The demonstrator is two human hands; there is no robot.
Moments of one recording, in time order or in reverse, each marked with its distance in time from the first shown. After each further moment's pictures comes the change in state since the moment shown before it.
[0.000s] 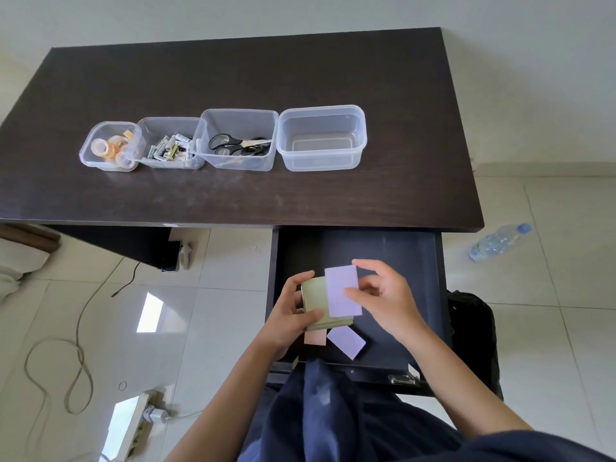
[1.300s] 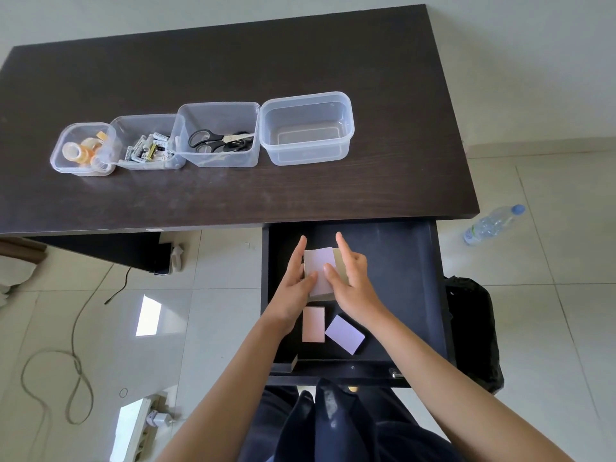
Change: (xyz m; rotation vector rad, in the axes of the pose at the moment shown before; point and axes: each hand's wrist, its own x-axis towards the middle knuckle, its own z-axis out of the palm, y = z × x) left_hand 0.038 0.020 0.011 0.073 0.018 0.060; right_hand 0.029 0.018 0.040 -0.146 -0.054 -0.020
